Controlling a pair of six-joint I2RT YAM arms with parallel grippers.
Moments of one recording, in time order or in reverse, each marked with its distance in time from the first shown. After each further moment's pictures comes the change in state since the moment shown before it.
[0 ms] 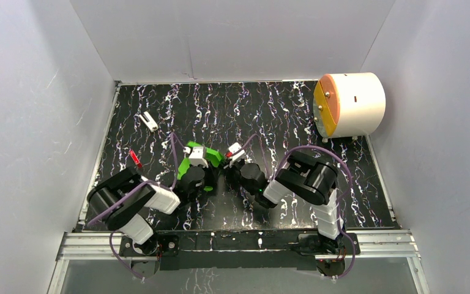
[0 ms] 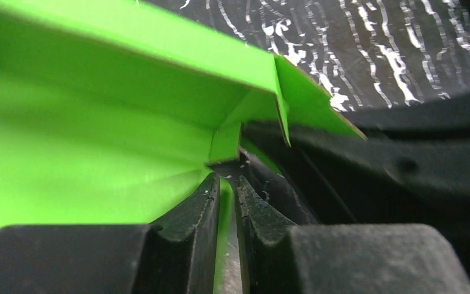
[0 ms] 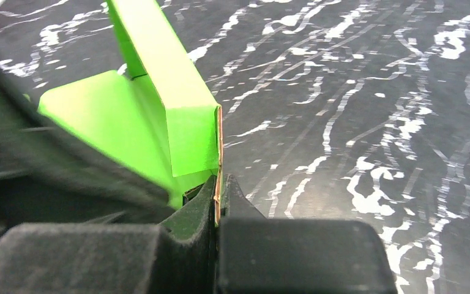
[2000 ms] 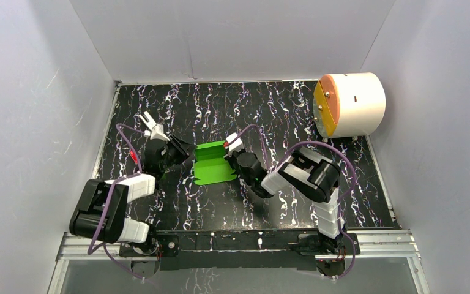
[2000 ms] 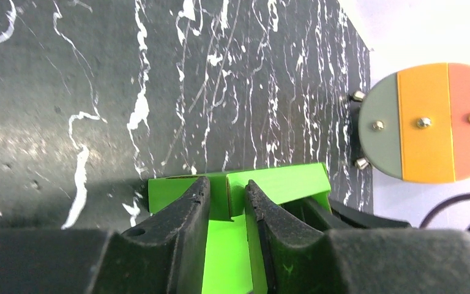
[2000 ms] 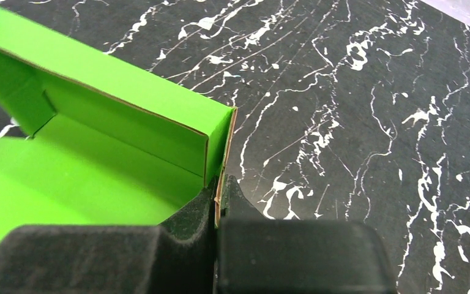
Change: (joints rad) left arm 0.593 -0.202 0.123 -0.303 0.583 -0.335; right arm -0.061 -0.002 0.116 -0.171 0.137 -0.143
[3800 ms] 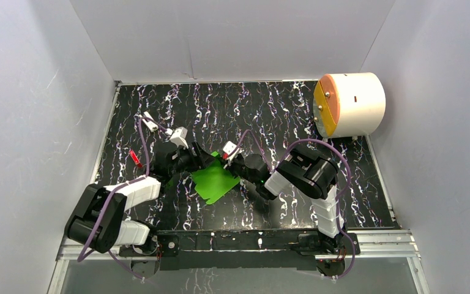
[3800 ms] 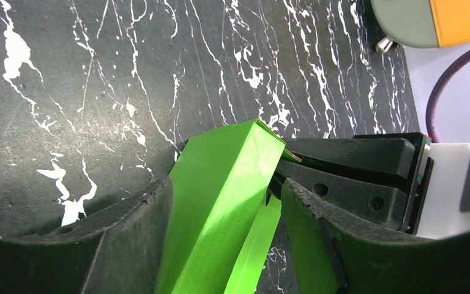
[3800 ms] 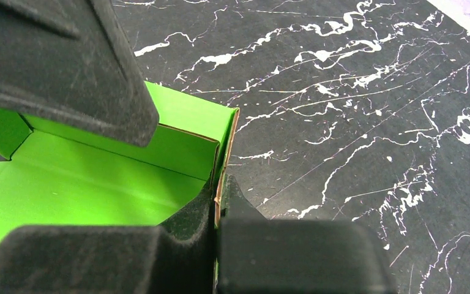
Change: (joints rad) left arm -0.169 -0.079 -0.006 -0.122 0.088 0.239; right arm -0.042 0.041 -0.058 0.146 -0.412 -0.098
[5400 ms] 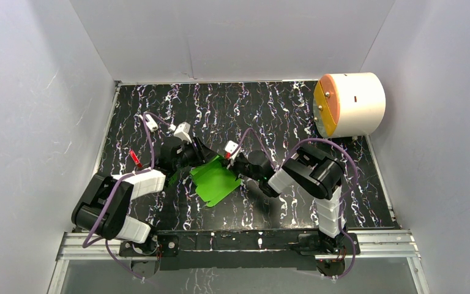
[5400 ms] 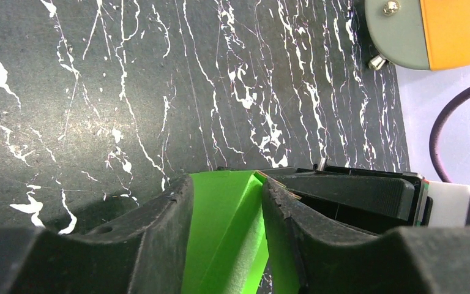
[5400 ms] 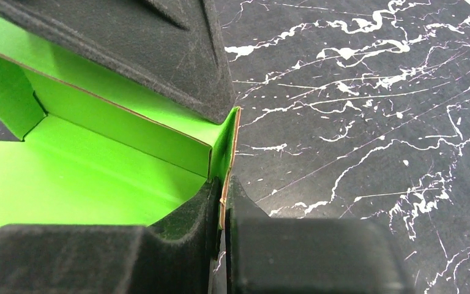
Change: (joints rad) left arm -0.011 0.113 0.082 0.014 -0.031 -0.054; right arm -0.042 -0.042 -0.009 -0.068 -0.141 -0.011
